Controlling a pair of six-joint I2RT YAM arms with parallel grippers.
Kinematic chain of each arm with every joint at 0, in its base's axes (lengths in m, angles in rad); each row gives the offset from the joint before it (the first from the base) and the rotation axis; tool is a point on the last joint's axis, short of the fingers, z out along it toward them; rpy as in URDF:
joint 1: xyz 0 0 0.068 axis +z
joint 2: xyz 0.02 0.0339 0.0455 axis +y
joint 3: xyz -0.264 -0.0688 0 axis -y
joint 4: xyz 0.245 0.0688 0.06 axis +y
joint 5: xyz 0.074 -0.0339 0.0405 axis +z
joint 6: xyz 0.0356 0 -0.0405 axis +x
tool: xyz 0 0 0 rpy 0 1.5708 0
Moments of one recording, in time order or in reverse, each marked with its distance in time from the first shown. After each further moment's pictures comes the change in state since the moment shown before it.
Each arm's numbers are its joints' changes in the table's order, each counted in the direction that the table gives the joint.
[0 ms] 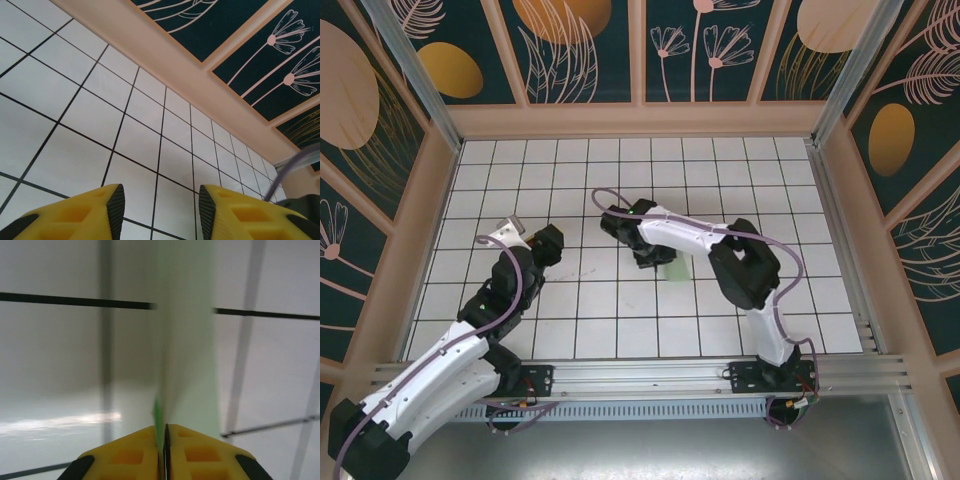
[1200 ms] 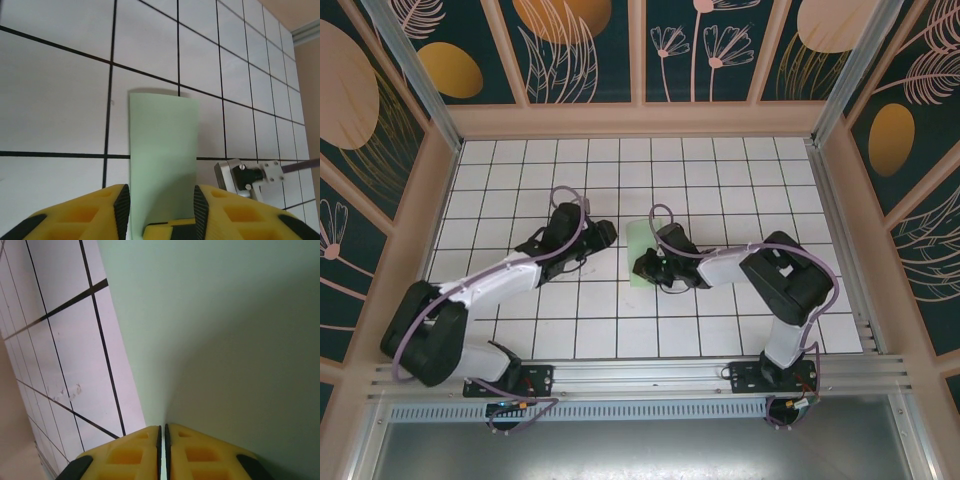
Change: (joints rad) left arm 0.022 0.730 0.322 -0.040 -0.533 0.003; right arm -0.149 -0.323 -0.907 -1.411 0.670 0.362
